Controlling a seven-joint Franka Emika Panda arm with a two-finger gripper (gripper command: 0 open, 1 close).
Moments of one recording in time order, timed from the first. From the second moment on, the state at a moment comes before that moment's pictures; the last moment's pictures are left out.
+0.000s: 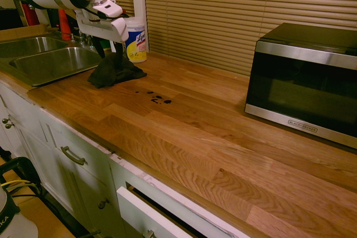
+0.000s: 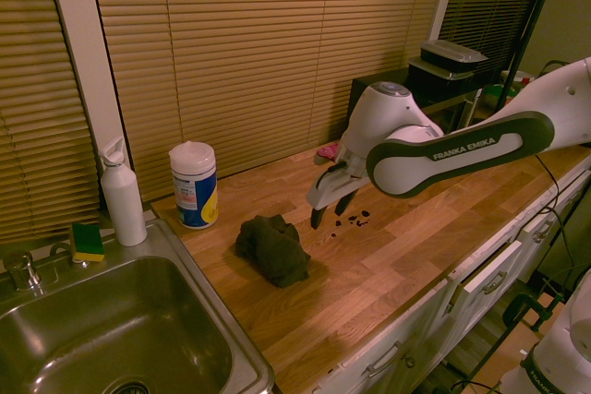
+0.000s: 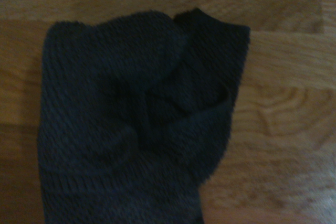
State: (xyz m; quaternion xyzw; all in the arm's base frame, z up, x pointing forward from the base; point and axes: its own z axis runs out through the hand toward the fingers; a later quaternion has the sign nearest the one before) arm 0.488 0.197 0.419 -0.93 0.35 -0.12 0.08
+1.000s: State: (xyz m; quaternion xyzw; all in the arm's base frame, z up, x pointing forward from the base) arm 0.566 0.289 0.351 -0.93 0.36 -0.13 0.04
